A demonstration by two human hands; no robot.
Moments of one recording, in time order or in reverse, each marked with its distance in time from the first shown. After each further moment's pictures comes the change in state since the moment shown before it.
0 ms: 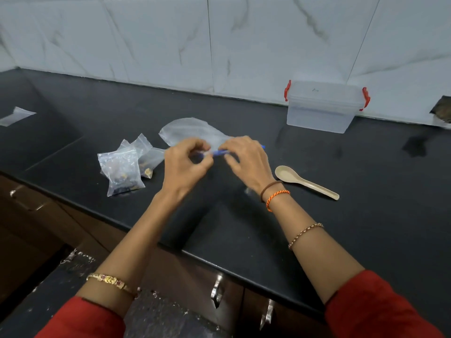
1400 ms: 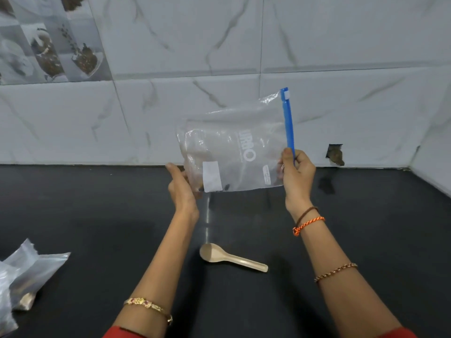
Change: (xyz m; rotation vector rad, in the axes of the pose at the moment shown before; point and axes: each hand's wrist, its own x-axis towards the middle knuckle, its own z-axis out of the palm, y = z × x) left_hand 0.103 0.077 0.182 -0.779 0.068 -0.699; right_hand 0.013 0.146 -0.167 0.690 0.828 0.713
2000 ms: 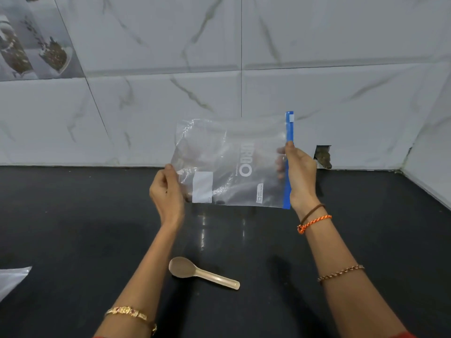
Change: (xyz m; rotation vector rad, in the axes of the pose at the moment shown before) left_hand -0.003 -0.020 0.032 0.162 0.070 0.499; right_hand 0.049 -0.012 -0.037 0.009 -0.075 0.179
